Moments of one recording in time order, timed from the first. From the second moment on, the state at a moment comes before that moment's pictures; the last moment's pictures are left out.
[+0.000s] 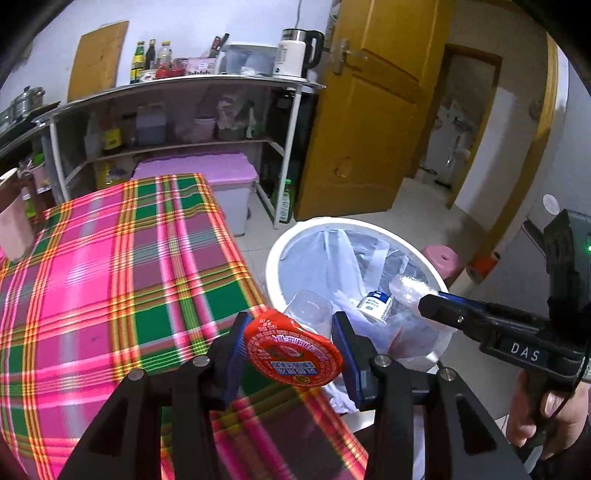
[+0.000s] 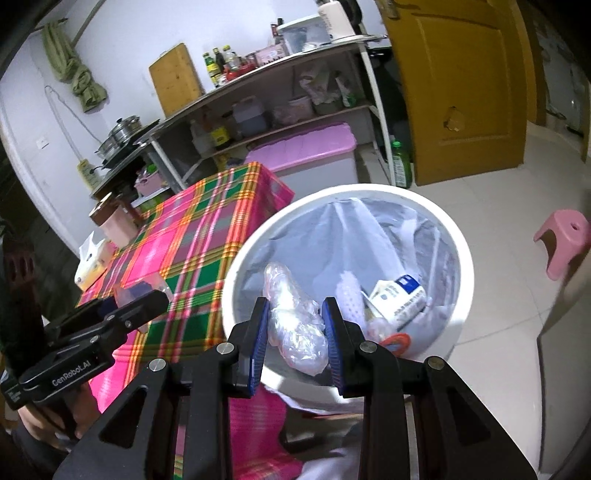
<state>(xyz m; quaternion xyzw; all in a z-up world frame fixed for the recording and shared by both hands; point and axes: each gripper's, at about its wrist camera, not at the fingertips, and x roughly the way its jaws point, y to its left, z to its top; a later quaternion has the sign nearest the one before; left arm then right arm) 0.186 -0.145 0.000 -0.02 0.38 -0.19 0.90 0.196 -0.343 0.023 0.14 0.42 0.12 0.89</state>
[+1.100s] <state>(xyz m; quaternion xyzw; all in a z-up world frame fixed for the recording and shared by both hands) 0.241 -0.192 -0.026 -0.02 0.41 -0.22 0.89 0.221 -0.369 -0.006 0.13 0.45 0.08 0.88</state>
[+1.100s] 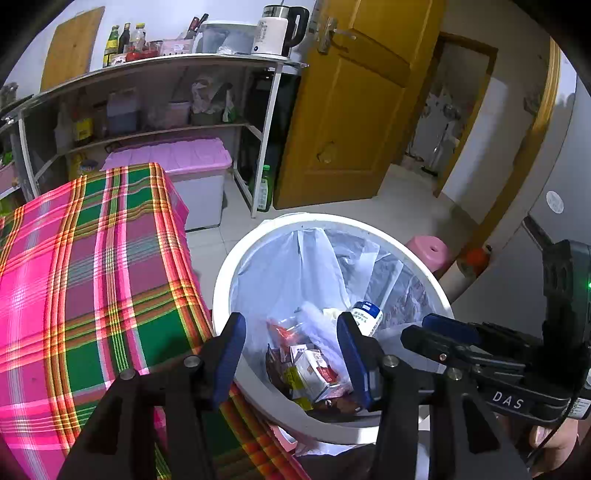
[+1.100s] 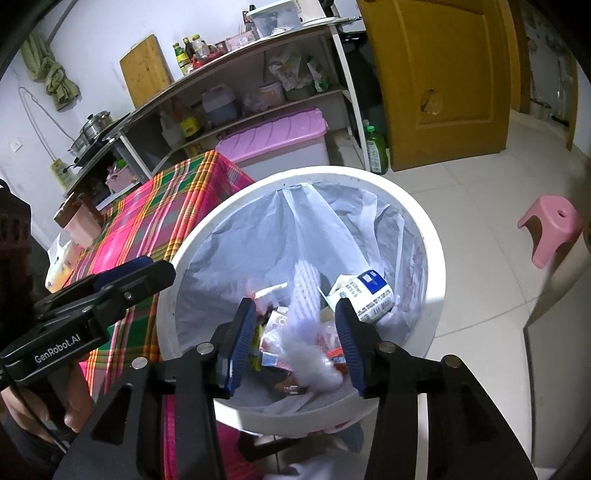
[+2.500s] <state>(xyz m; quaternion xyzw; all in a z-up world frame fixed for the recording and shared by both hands) 0.102 -0.120 0.019 -0.02 0.34 -0.16 0.93 0.111 -0.304 0.052 0.07 0.39 0.11 0.91</state>
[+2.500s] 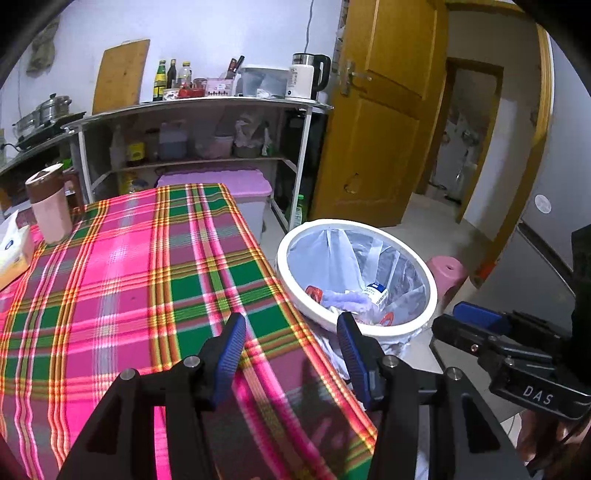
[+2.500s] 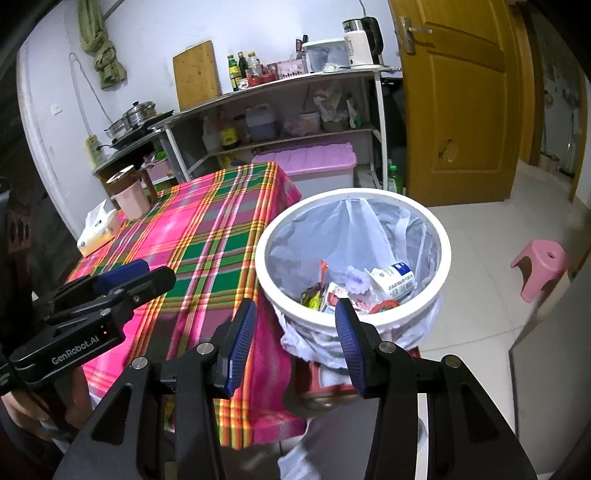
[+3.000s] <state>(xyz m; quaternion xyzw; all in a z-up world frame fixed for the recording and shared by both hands) 0.070 -0.107 0.024 -0.02 0.33 -0.14 0.93 0.083 -0.289 0.061 0.05 0.38 0.11 0.92</state>
